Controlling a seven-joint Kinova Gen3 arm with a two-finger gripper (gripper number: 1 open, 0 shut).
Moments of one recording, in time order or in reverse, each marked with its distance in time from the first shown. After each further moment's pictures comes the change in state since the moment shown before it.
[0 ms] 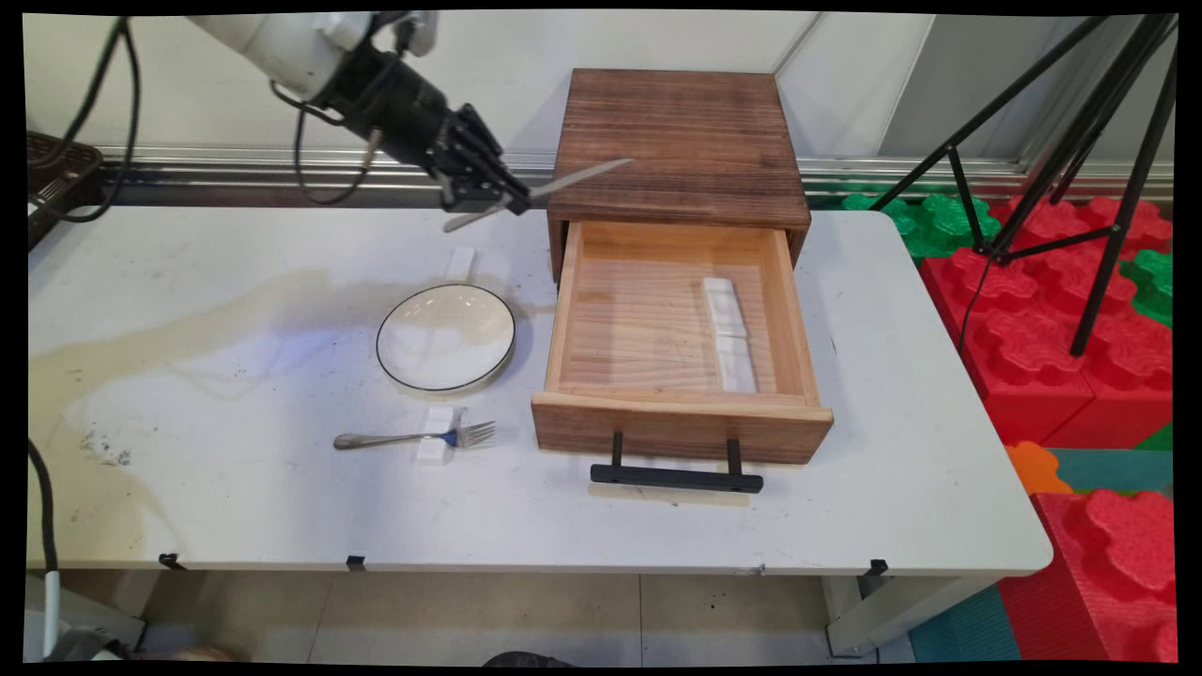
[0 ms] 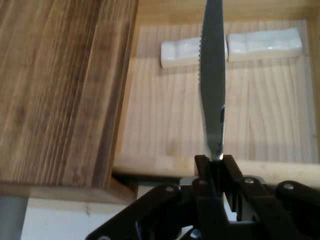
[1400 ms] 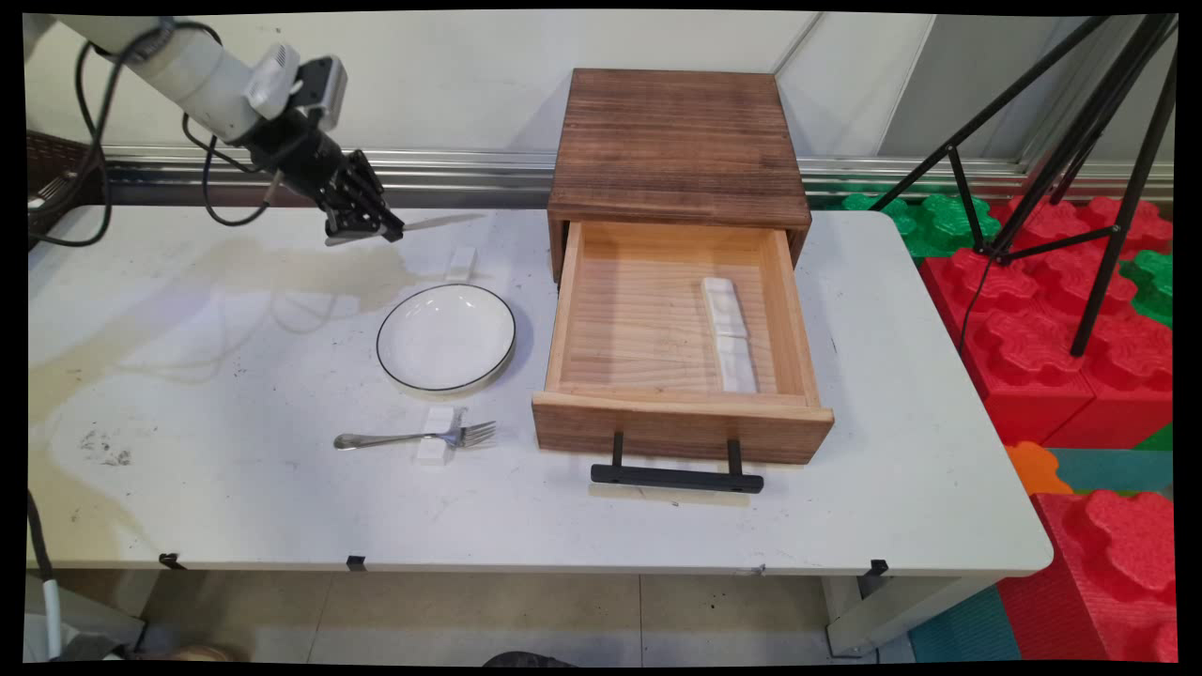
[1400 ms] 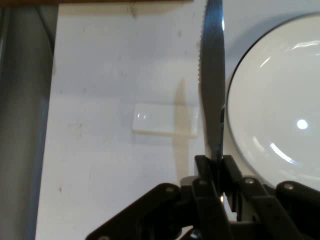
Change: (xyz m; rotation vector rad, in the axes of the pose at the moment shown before) arm -0.160 -0.074 -0.010 0.016 -0.239 0.006
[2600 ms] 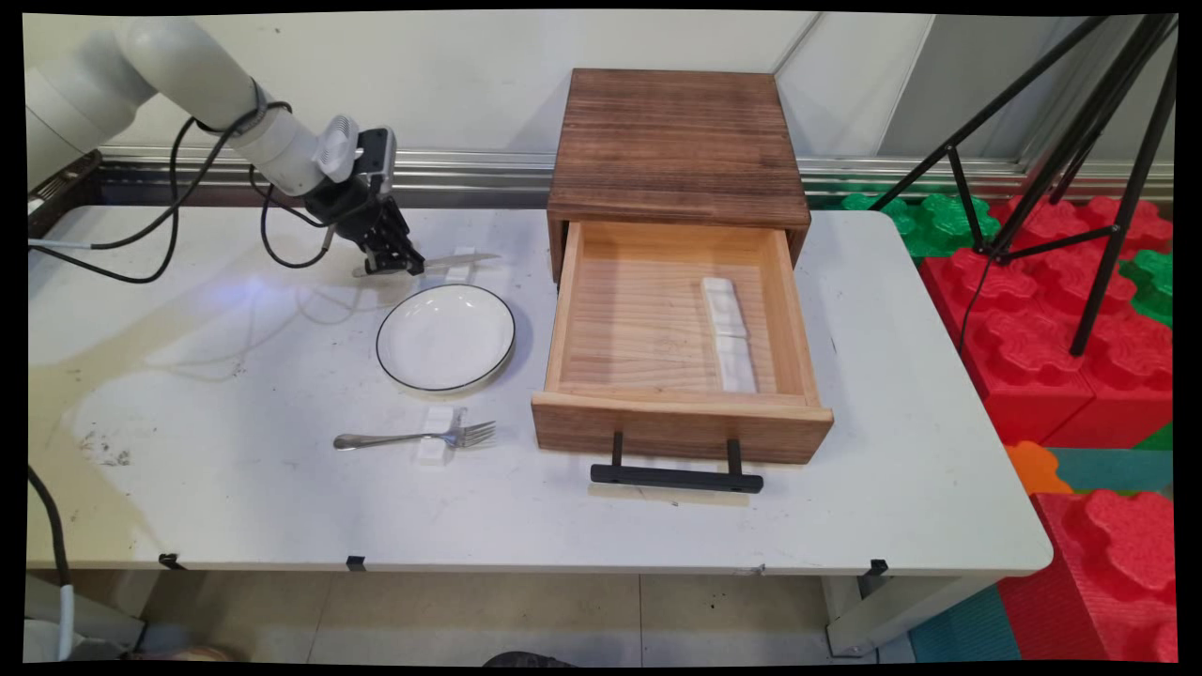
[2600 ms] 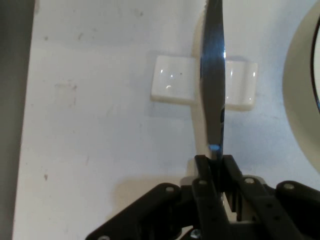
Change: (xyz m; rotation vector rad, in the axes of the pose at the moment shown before) arm -0.024 -0.018 0.098 0.023 -0.097 -0.025
